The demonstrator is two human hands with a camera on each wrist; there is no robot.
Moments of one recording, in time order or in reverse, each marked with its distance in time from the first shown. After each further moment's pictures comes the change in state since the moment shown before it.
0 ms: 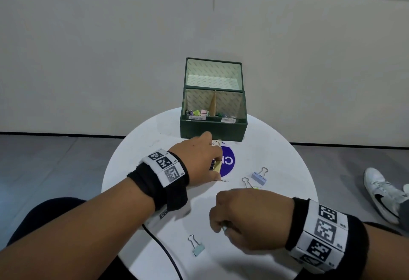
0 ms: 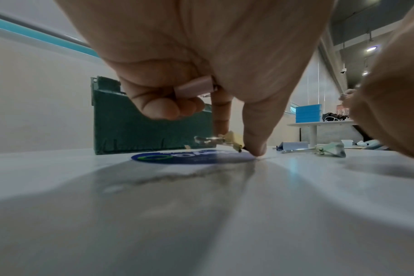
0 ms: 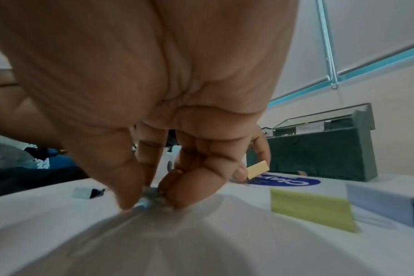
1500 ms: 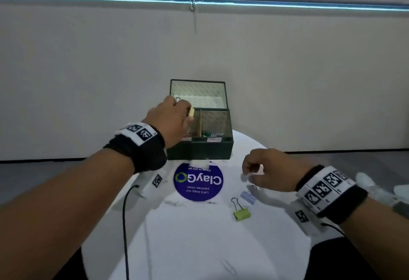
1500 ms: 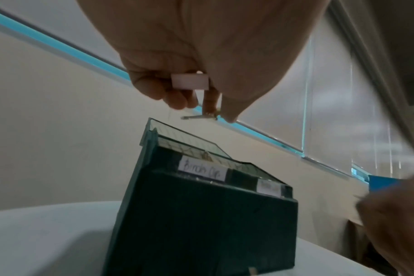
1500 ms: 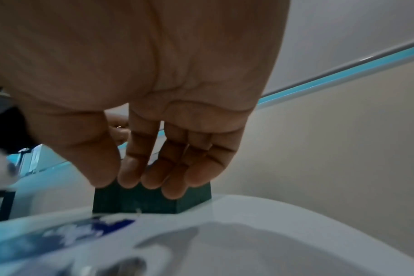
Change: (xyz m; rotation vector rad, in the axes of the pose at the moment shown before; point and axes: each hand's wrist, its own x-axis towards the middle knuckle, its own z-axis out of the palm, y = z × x) left_hand 0.063 -0.053 -0.073 -0.054 0.379 -0.171; right_hand -0.012 0.127 -0.047 0.174 0.284 0.416
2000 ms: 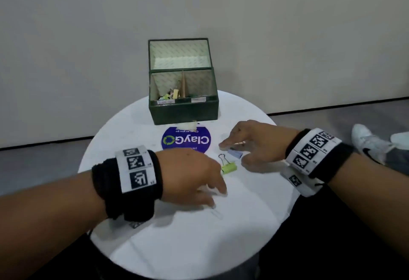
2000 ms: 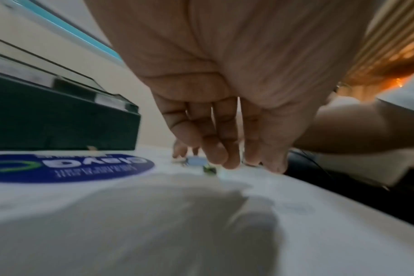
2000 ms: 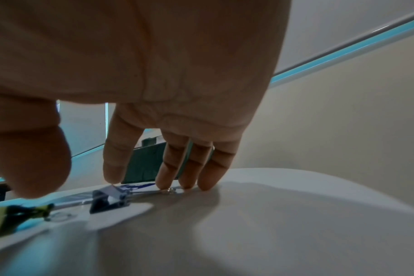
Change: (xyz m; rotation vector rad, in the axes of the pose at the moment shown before) left_hand -0.122 0.080 0.029 0.023 -0.673 0.771; right_hand -0.026 0.008 0.029 0.144 -0.145 -0.054
